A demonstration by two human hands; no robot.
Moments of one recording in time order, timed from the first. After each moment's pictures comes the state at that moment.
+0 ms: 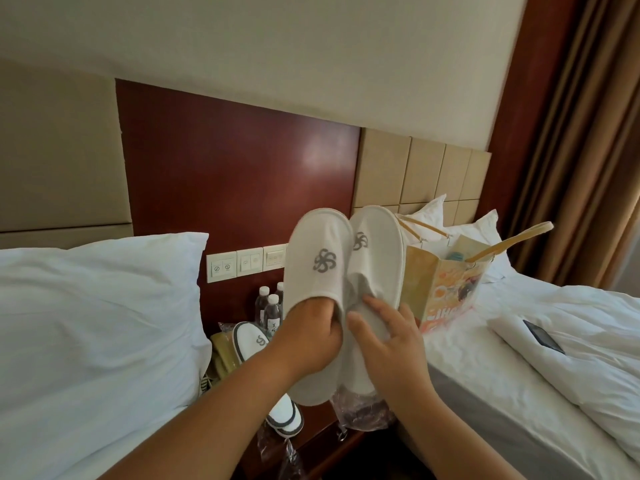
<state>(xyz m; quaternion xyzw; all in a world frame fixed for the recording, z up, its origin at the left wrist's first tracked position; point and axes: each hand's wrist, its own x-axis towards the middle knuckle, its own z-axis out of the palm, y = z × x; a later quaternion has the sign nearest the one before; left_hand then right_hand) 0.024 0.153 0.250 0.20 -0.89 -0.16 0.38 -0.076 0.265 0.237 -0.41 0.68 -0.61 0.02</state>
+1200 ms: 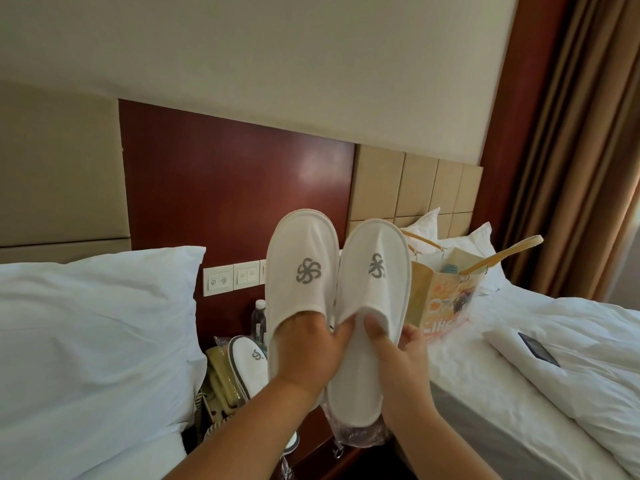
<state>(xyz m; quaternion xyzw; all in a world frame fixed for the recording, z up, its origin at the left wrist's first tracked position) 0.010 0.177 0.253 0.29 -0.77 -0.12 0.56 -0.084 0.266 0.234 -0.21 0.57 -0.77 0.18</state>
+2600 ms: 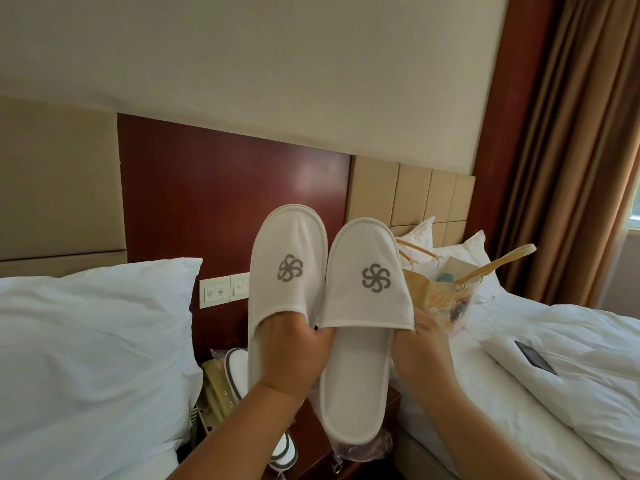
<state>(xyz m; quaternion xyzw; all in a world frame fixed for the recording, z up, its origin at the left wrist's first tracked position) 0.030 0.174 0.275 0.25 -0.72 -0.19 0.62 -0.106 0.276 0.281 -0.38 0.72 -0.59 0.00</state>
